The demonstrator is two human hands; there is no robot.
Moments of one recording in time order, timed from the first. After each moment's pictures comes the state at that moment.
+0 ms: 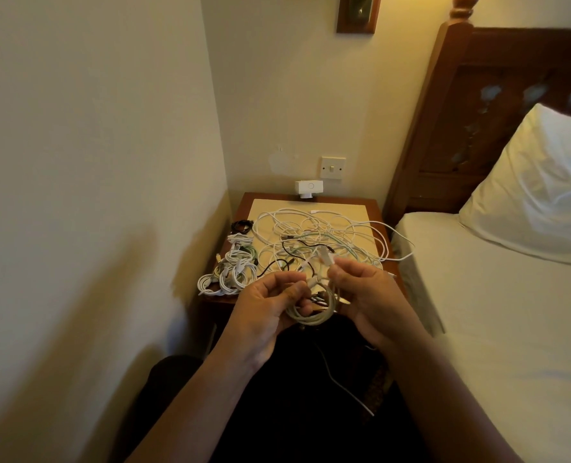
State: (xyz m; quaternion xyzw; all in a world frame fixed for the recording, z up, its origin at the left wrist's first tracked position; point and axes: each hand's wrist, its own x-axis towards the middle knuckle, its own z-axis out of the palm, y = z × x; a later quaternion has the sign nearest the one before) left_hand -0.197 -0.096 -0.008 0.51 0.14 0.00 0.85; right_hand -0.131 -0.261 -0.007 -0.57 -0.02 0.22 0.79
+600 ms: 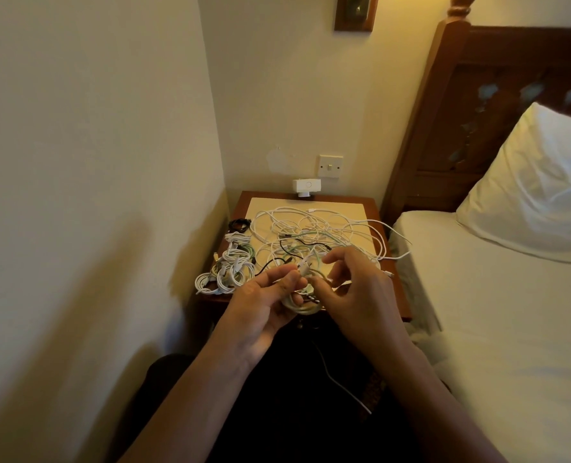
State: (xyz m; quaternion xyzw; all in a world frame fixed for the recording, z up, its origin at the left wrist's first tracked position) left_hand -0.193 -0.092 -0.003 0.43 0.17 -0.05 0.89; right_hand -0.151 -0.257 -0.004 -0.87 -0.22 -0.12 0.43
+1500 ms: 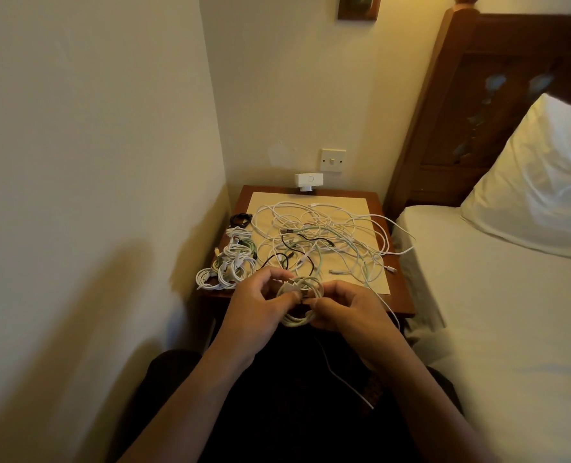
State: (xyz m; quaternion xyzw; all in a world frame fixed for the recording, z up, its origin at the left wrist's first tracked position) left_hand -0.195 -0.082 -0.028 0.75 0.12 0.05 0.65; right_hand -0.153 -0.257 -0.035 -0.71 -0.08 0.21 0.67
